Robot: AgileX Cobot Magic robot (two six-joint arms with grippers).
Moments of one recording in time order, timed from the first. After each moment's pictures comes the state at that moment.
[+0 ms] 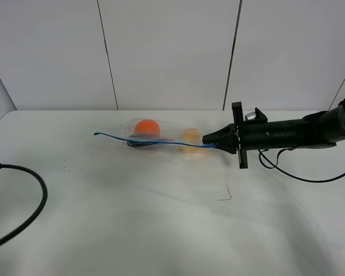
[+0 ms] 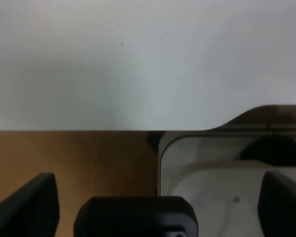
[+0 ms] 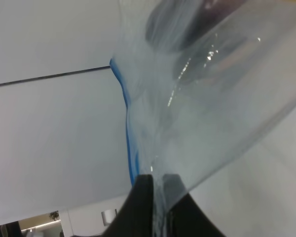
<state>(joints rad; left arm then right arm) -0.03 0.79 -0.52 0.02 1.09 -0.03 0.02 2.09 -1.07 1.61 1.20 -0.85</state>
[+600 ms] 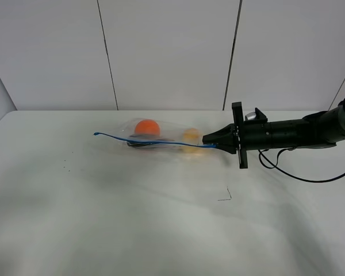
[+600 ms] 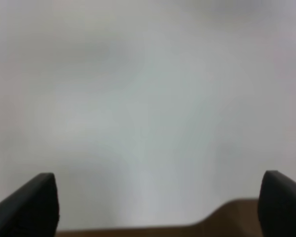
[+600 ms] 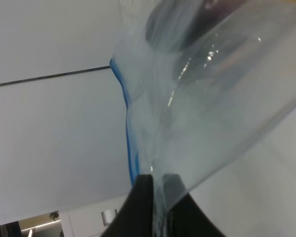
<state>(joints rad) -0.03 0.23 -0.50 0.01 1.05 -0.01 0.02 2.09 -1.07 1.61 1.20 -0.85</state>
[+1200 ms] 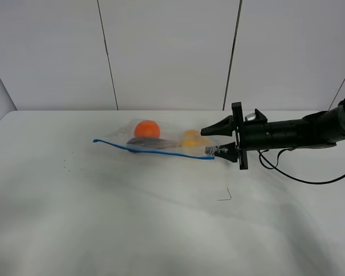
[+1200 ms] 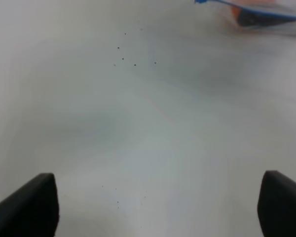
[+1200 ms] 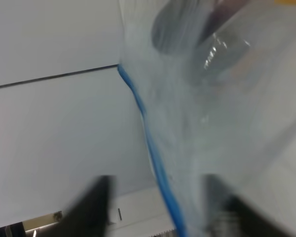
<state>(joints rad) -0.03 -0.01 -0.49 0.01 1.05 -0.01 0.02 2.09 -1.07 1.59 1.20 -0.82</state>
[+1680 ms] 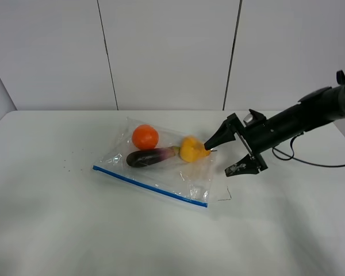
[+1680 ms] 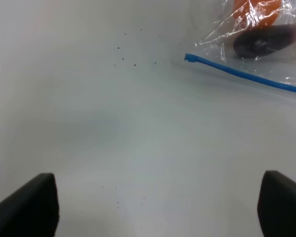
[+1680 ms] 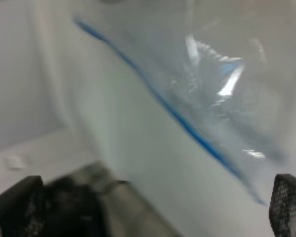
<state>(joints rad) -0.03 -0.01 -0.49 0.01 1.05 -0.01 0.02 2.09 -1.32 0.97 1.21 -0.49</state>
